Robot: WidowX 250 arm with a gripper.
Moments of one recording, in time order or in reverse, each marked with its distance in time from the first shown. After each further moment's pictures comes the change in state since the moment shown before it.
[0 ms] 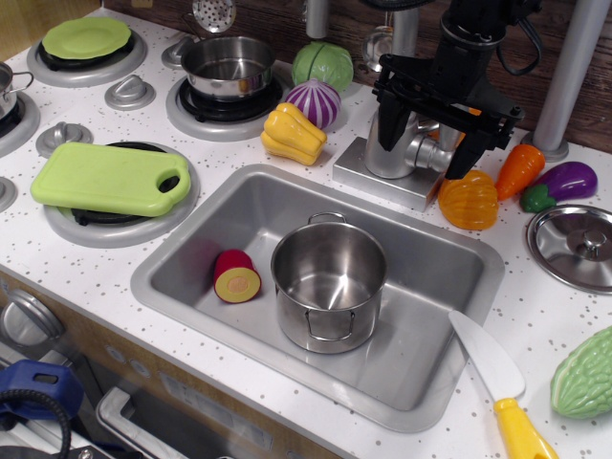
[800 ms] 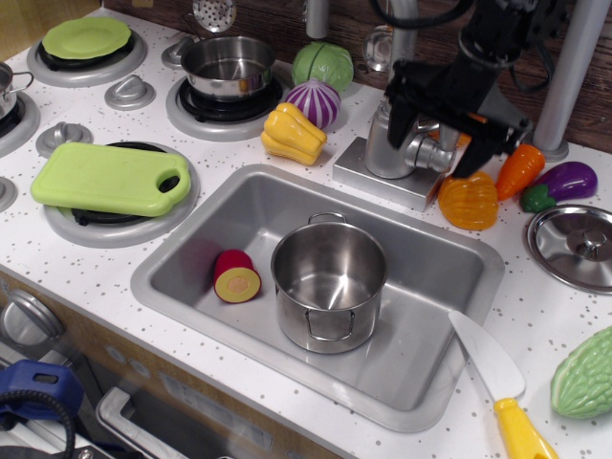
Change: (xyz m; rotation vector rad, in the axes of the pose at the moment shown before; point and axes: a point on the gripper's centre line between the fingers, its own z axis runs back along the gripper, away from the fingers) arm 0.020 -0.004 -0.003 0.101 -0.121 0.045
